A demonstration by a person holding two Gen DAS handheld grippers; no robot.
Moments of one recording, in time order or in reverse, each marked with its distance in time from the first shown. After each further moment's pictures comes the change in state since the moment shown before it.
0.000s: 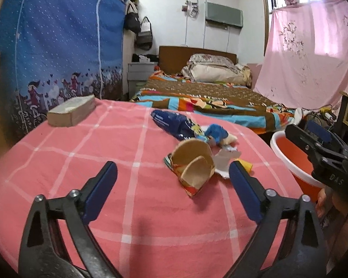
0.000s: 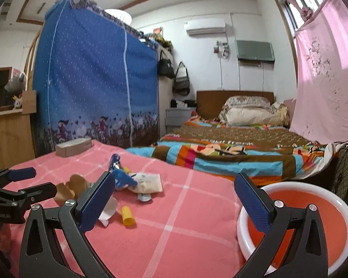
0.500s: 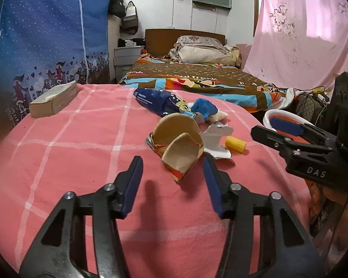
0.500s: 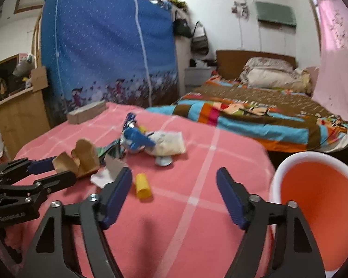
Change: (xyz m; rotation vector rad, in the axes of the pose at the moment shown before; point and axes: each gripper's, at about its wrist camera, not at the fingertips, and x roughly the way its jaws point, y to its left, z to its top) left arm 0.015 -0.010 -0.008 0.052 0.113 -0.065; right arm 0.037 0.009 -0.017 0.011 0.266 0.153
